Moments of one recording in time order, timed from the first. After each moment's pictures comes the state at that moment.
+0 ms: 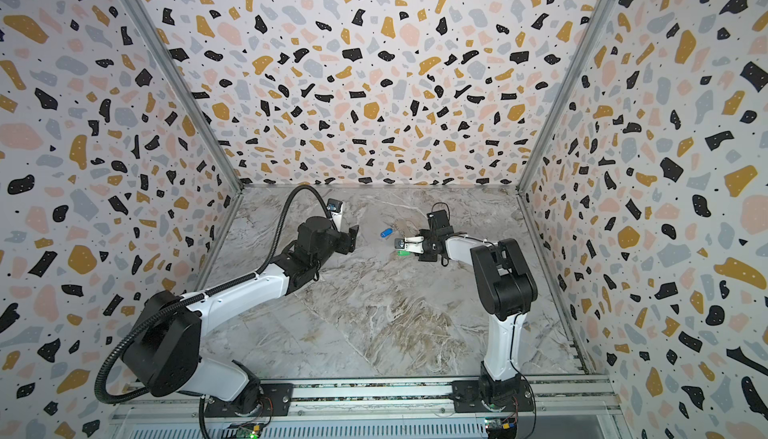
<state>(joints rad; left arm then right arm) -0.59 1.49 0.93 0.17 -0.25 -0.08 0.32 1.96 1.17 -0.11 -0.29 -1.26</state>
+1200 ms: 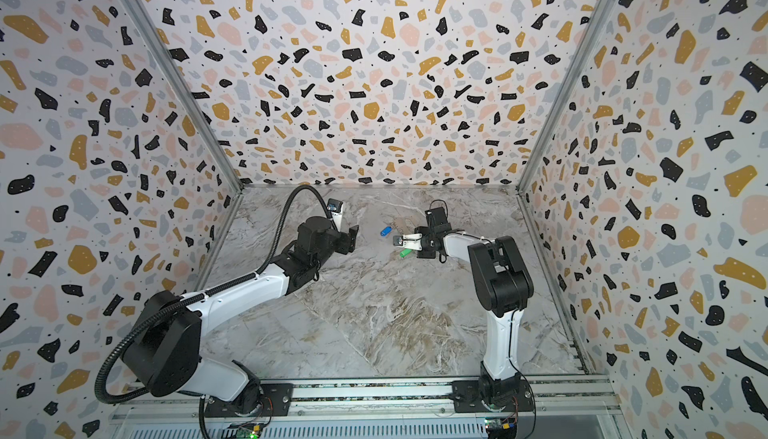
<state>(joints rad) -0.59 1.49 0.93 0.17 -0.25 -0.06 0.33 1.98 1.24 -0.15 -0.31 -1.26</state>
